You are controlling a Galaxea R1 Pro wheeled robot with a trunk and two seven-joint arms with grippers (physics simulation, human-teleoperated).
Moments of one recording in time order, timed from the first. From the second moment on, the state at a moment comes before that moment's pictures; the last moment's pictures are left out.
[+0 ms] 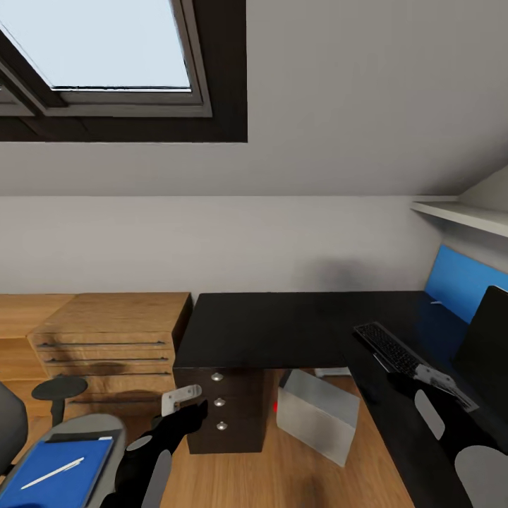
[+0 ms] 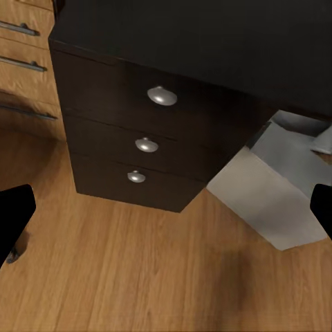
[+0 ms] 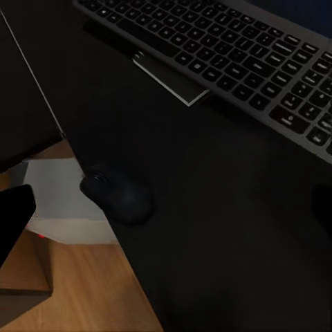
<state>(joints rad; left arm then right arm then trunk) -0.11 -0.17 -0.04 -1.49 0.19 0.60 0.23 -0.64 -0.27 -0.15 -0.58 -0.36 0.29 -0.14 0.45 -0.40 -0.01</state>
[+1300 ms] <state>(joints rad) -0.11 -0.17 -0.07 -1.53 0.19 0.60 0.23 -0.64 -0.26 0.01 -0.55 -0.24 0.24 -0.01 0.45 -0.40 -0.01</state>
